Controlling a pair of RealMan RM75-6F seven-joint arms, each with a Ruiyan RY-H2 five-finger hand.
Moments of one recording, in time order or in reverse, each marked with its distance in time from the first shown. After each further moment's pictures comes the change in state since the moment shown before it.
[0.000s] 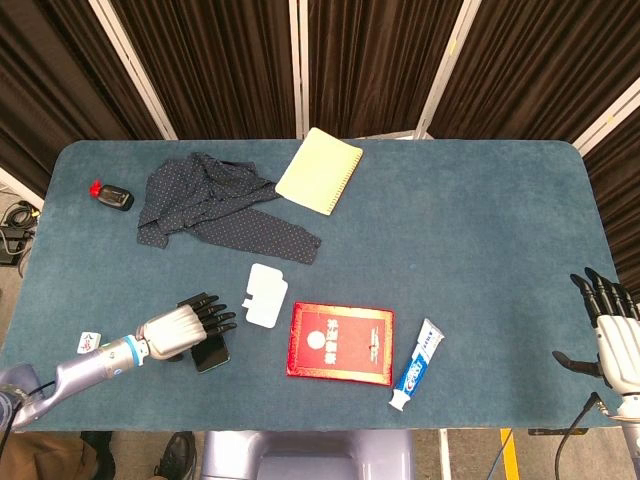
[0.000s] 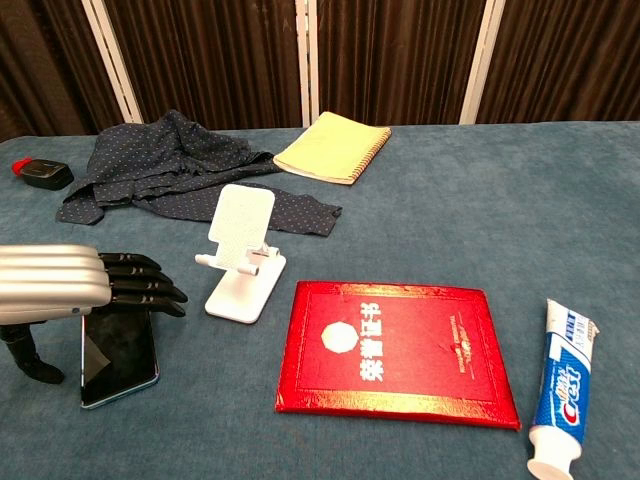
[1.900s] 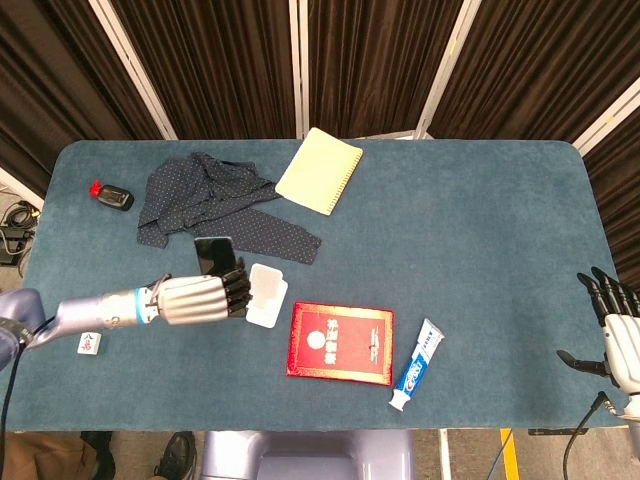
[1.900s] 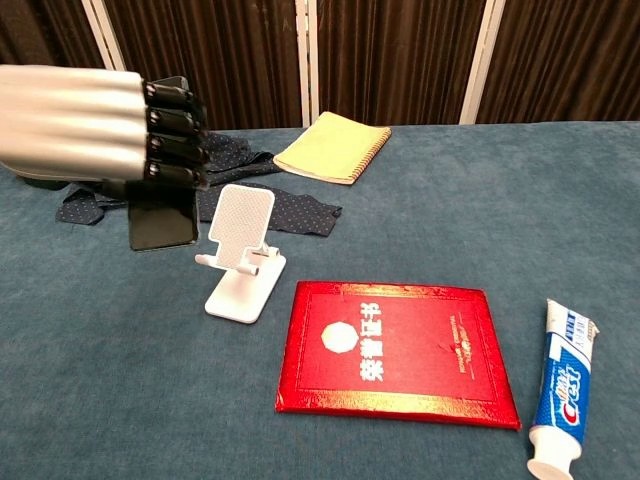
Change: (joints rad) left arm -0.222 0.051 -0.089 0.219 0.238 0.417 0.448; right arm -0.001 0.014 0.005 0.014 0.004 -0.012 0.060
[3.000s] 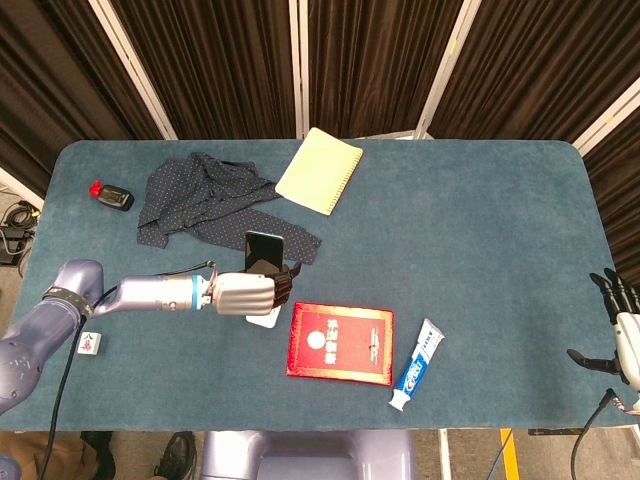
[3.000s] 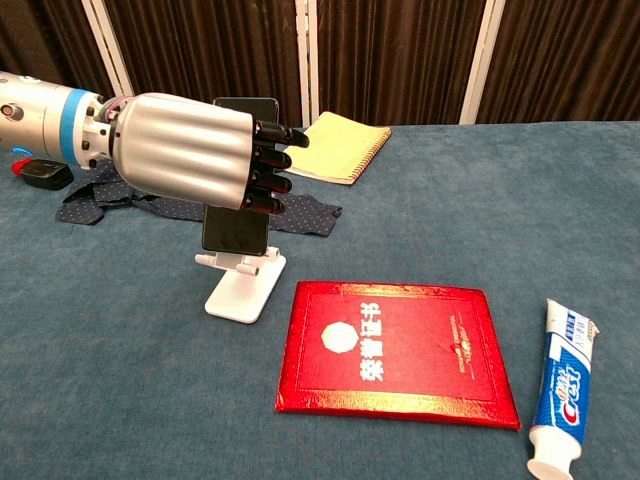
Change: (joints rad) left arm -0.181 -0.149 0.043 0.139 0.009 -0.120 0.024; right arm 0.005 0.002 0.010 0.037 0.057 -0.042 0.032
